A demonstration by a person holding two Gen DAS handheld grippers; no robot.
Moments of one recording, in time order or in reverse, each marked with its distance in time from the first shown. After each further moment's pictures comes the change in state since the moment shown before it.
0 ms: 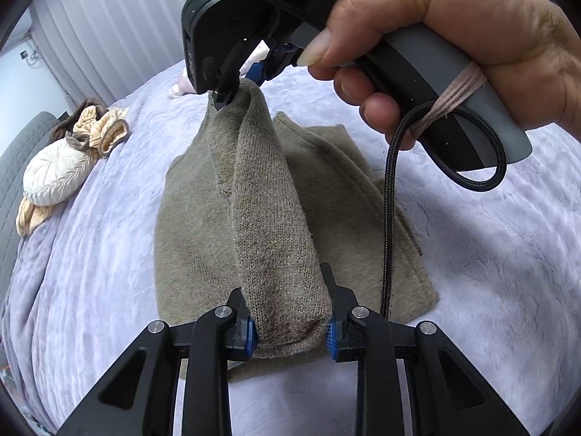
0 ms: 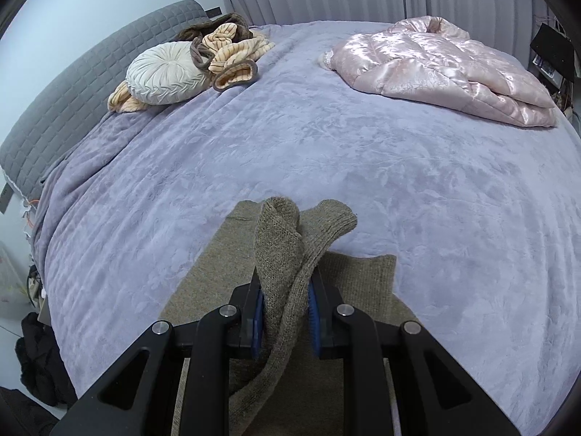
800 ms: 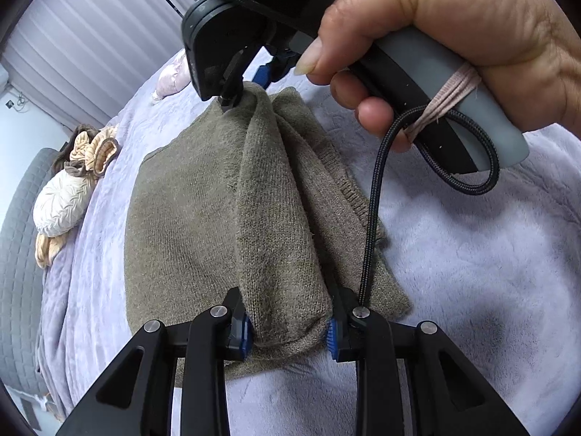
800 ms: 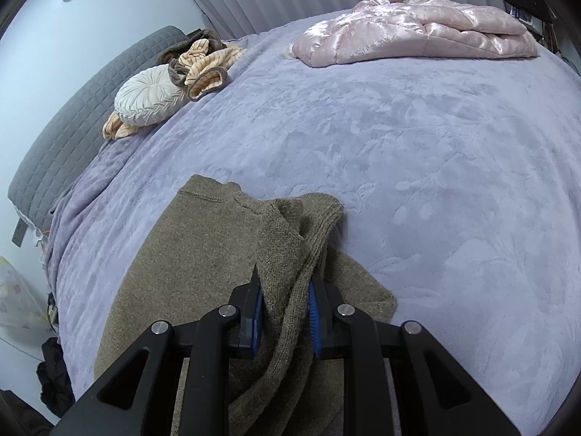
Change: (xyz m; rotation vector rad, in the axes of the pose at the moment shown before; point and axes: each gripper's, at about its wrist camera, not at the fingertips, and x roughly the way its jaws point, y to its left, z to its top) left arm 0.039 -0.068 -0.004 0.159 0.081 0.118; right arm 0.027 -0.084 -0.056 0.164 -0.041 0.093
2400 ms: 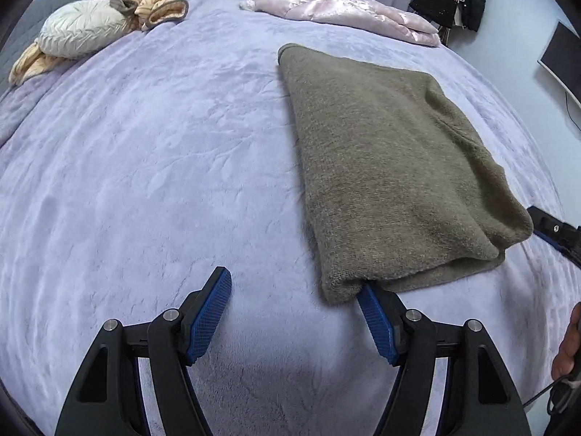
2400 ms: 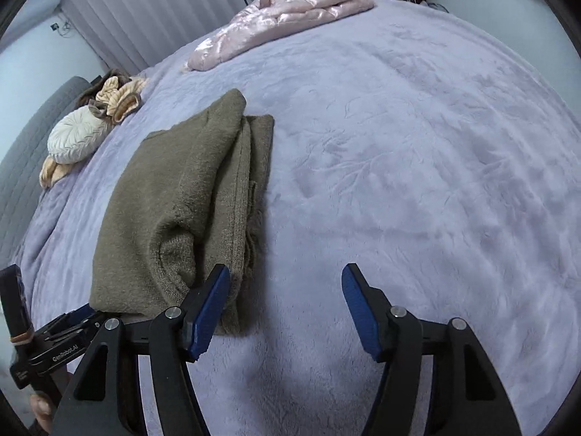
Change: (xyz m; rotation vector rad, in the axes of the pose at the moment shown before) left arm 0.020 0.170 -0.119 -0.536 0.005 -0.350; right arm -0.127 0.050 -0.172 0.277 -0.143 -0.332
